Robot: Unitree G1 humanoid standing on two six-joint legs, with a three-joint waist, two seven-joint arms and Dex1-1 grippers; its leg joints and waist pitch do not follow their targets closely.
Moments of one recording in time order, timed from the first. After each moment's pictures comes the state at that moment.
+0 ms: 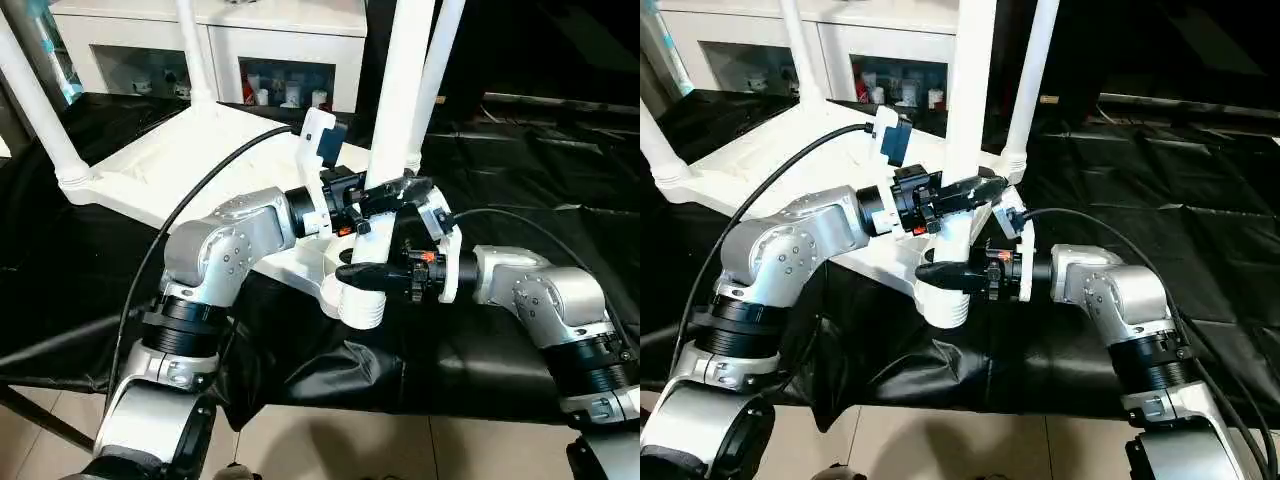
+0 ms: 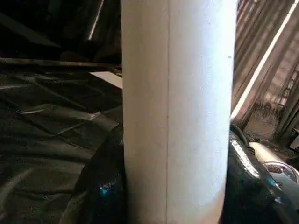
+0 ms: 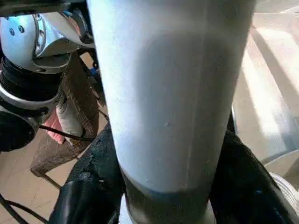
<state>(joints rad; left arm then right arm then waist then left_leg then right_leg) -0.76 0.10 -0.05 0.14 -0.61 0.75 -0.73 -0.58 -0.41 0.14 0.22 0.57 0.74 1.16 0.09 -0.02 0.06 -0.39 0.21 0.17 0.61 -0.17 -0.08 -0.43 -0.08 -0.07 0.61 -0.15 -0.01</state>
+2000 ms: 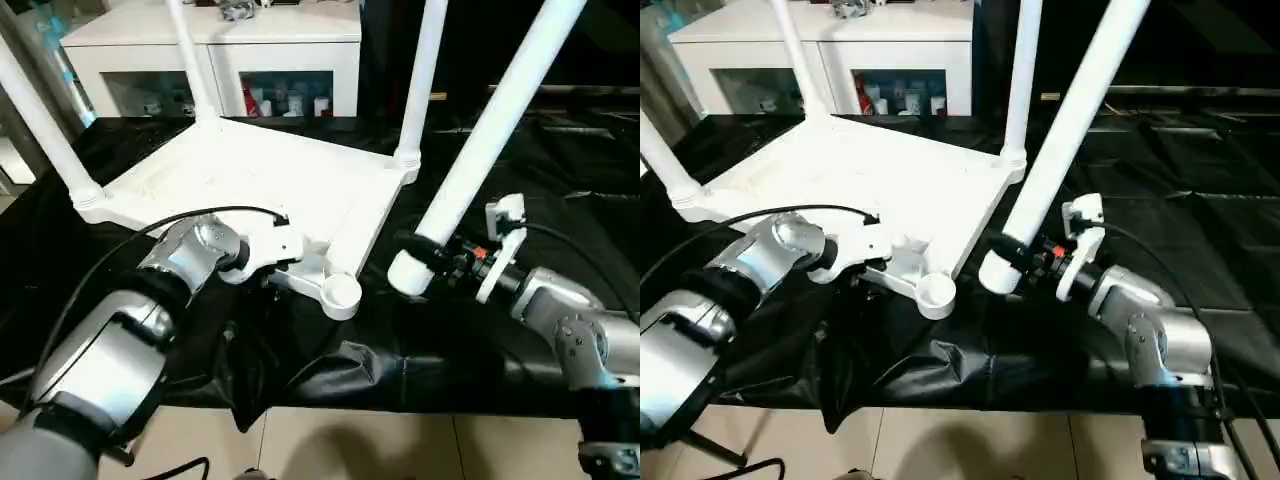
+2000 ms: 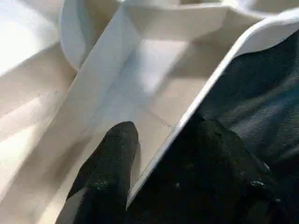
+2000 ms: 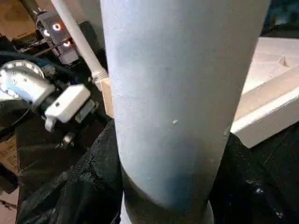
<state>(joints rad) -0.99 0.36 -0.54 1.12 0.20 -0.02 -1.08 -0.36 -0.36 -0.11 0.13 0.54 0.59 0.79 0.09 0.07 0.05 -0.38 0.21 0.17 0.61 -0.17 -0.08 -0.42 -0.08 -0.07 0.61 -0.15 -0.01</state>
